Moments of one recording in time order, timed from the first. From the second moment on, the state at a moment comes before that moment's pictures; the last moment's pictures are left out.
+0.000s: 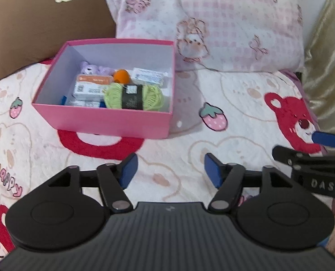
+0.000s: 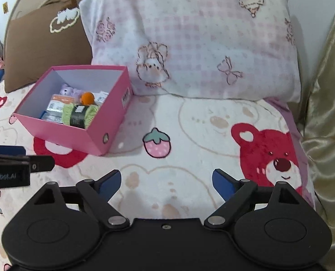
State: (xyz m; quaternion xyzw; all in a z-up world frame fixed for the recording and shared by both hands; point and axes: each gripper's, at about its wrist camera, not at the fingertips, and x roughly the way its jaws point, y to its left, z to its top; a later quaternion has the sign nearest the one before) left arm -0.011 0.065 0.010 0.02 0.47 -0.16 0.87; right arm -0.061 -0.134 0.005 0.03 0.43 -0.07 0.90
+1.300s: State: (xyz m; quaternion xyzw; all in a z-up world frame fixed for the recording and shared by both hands) left arm -0.033 0.054 0.024 0.06 0.47 -0.04 0.88; right arm -0.079 -0.145 0.011 0.06 0.45 -0.08 0.89
